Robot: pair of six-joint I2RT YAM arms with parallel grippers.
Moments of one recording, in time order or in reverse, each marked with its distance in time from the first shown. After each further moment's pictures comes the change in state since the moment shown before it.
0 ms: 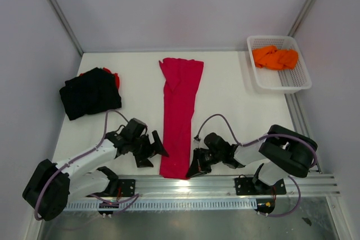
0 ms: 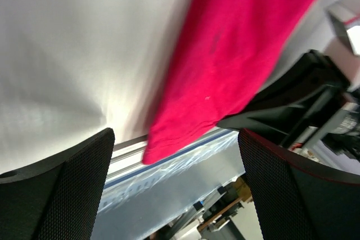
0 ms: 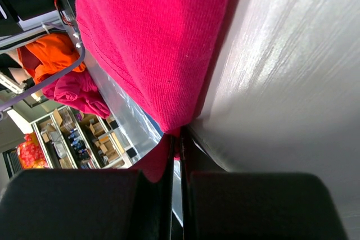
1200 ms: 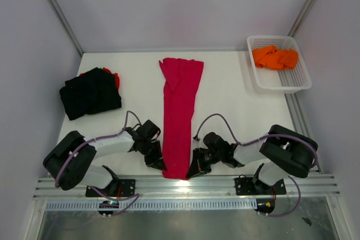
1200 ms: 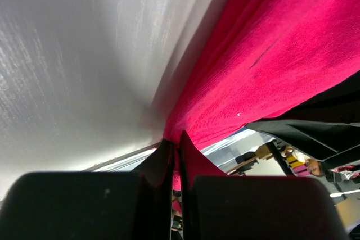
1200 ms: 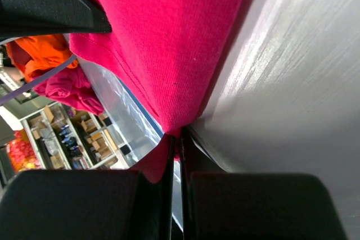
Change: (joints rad) left arm -0.112 0.330 0.044 0.058 0.082 0.018; right arm 0.000 -0.002 0.013 -0.028 -0.010 -0.029
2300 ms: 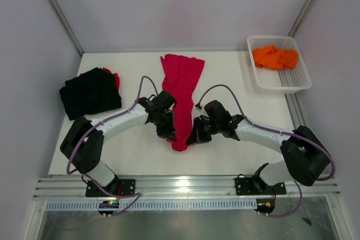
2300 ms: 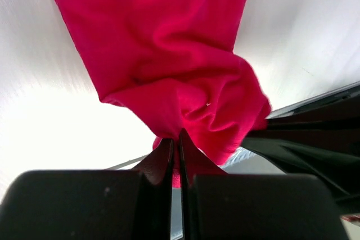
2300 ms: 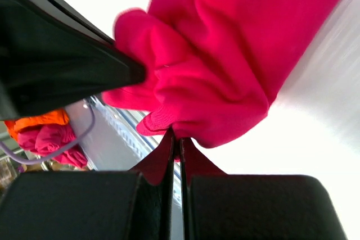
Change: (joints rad) left arm 0.002 0.197 0.547 -0.292 -0.206 0.220; right arm -0.232 -0.116 0.394 -0.599 0.092 -0.320
